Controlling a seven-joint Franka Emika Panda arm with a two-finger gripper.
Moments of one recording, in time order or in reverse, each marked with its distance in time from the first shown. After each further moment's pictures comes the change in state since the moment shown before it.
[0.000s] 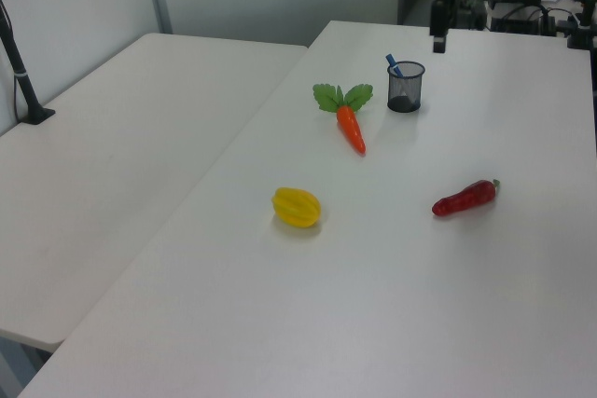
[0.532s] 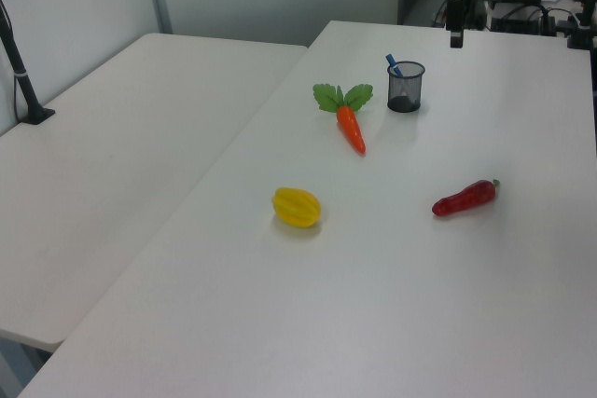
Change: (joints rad) arm -0.051 -0.029 -0.003 -0.046 0.000 -0.014 -0.009
